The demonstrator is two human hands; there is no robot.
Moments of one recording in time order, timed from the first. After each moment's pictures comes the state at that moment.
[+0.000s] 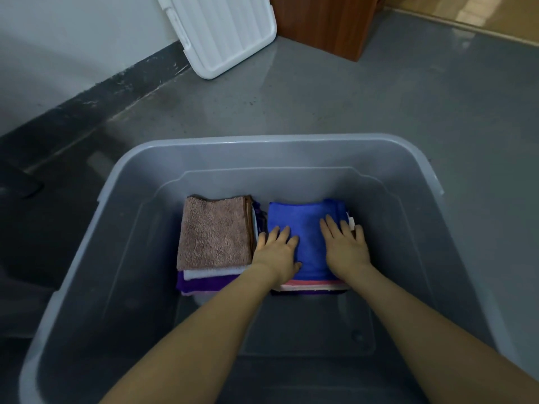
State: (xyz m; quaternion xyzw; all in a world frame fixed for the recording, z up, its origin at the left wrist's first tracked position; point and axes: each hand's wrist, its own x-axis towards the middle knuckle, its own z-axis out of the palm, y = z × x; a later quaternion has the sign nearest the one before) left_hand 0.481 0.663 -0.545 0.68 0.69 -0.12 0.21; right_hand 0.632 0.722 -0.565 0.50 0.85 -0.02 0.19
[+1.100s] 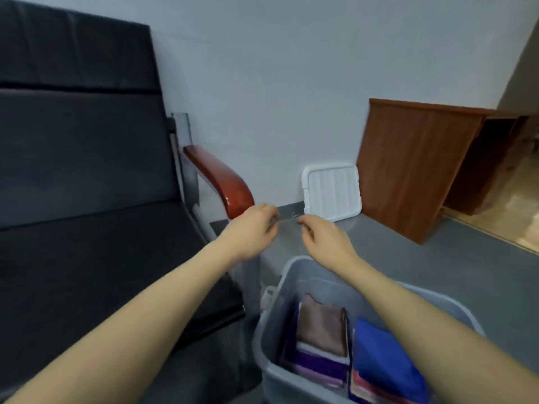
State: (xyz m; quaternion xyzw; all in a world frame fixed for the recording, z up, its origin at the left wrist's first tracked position) left_hand 0.297 0.410 -0.175 0.58 0.77 0.27 -0.05; right_hand 0.429 0.534 -0.199 0.25 0.93 -0.10 -0.25
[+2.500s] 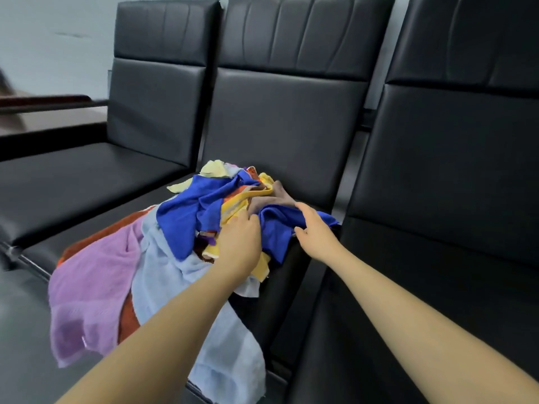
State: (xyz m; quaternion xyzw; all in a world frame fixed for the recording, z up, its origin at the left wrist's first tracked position) left_hand -0.001 -0.116 -0.248 -0.04 0.98 0.08 -0.19; right_hand -0.063 0.041 -0.255 -0.16 0.92 -0.36 -0.02
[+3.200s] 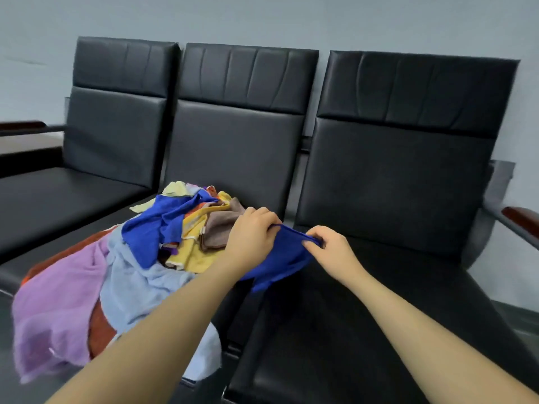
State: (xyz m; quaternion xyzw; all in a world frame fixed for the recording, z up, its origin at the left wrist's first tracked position) left_hand 0.055 -0.034 -0.182 0.17 0.92 0.25 -0.25; right_hand 0.040 0.157 -0.211 -0.14 0.90 -0.39 -0.15
